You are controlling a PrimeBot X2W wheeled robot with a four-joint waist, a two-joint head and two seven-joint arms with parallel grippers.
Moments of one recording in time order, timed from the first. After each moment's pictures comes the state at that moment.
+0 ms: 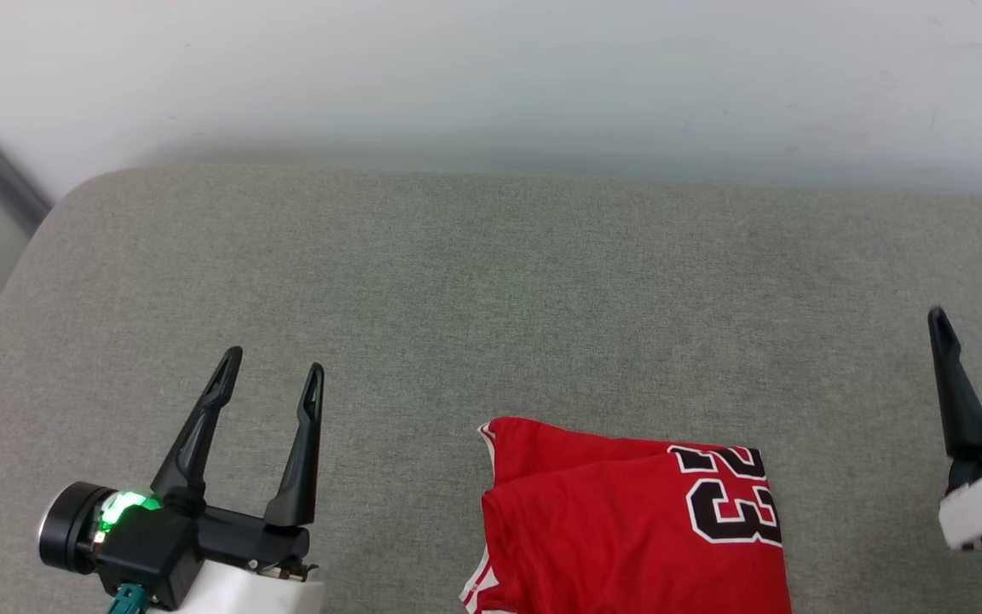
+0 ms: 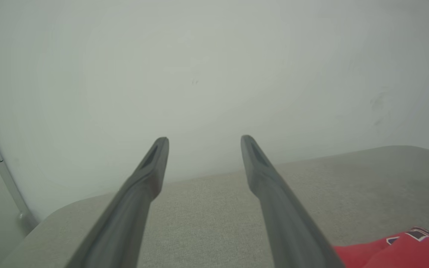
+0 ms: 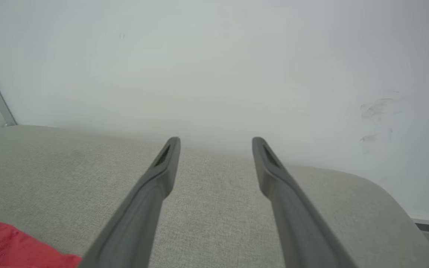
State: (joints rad) left arm 0.05 0.17 -0.08 -0.22 -0.11 -0.13 -0.26; right arm -0.06 -0.30 -0.09 -0.15 0.26 0.13 0.07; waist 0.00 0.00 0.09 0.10
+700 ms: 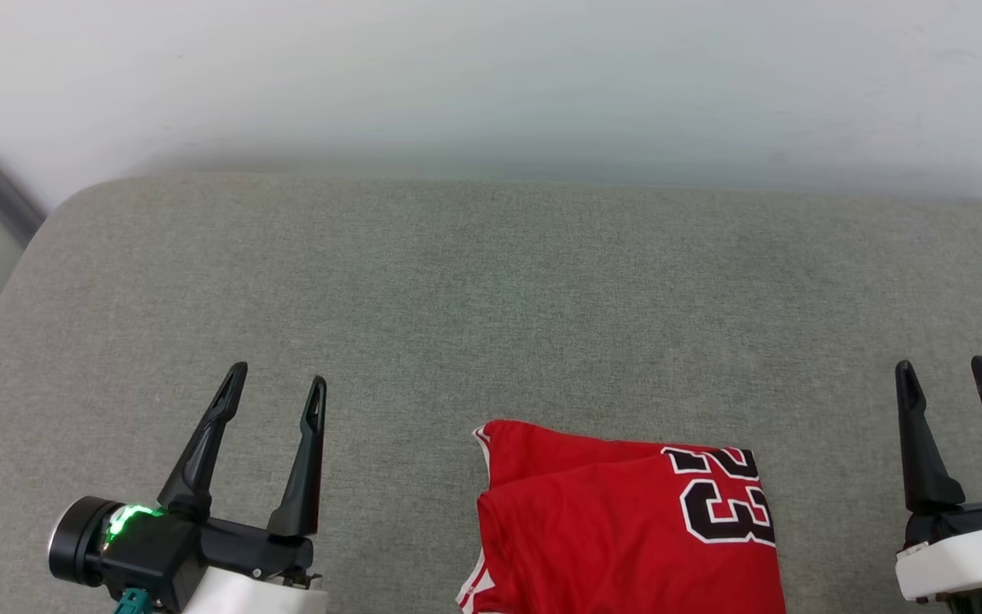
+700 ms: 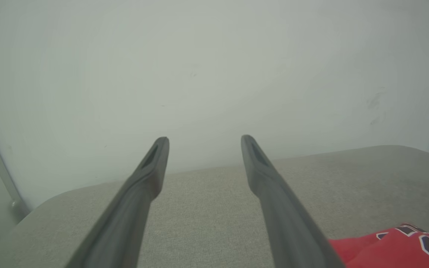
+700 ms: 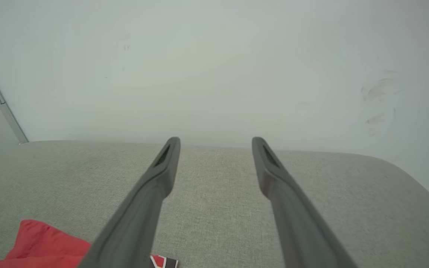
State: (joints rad) left arm 0.07 0.16 -0.08 -0.19 -0.13 -0.13 -0.26; right arm 0.07 -0.17 -0.10 -0.18 0.23 0.13 -0.06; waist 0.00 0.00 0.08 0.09
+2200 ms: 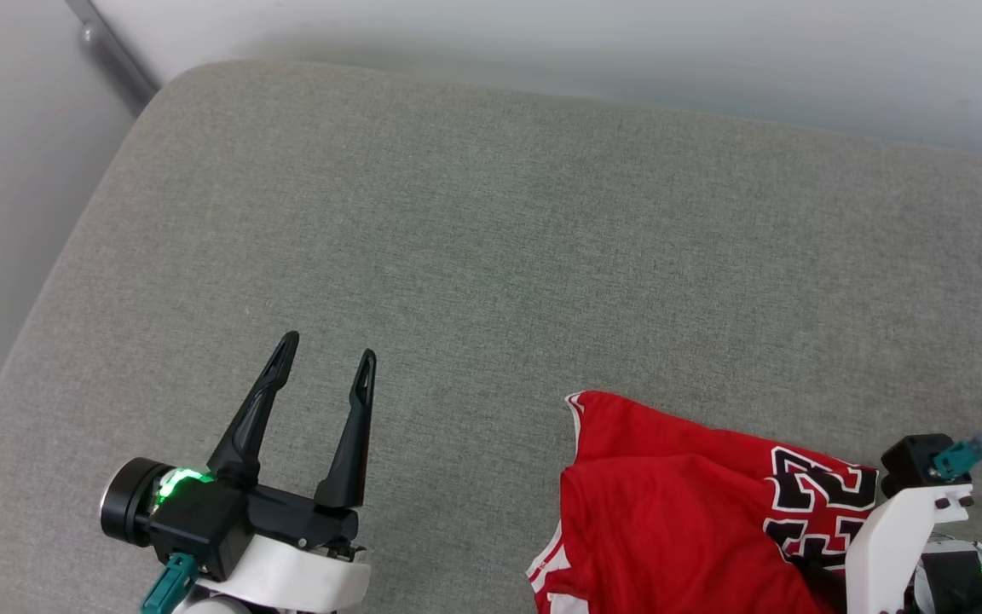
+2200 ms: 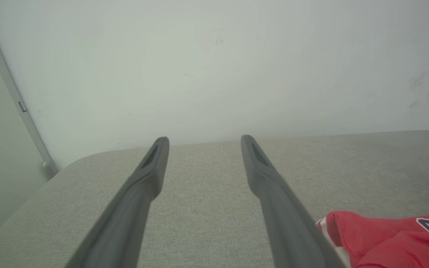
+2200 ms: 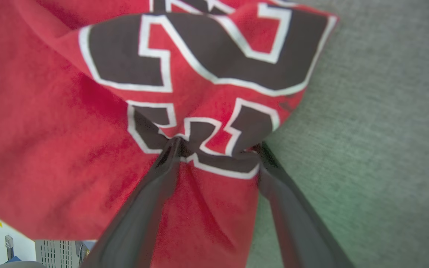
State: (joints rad) left arm -0.02 0.14 -0.15 -0.15 -0.13 -0.13 -0.26; right arm 0.04 -0.18 -0.03 -0.10 0.38 0.13 1.03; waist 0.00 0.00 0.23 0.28
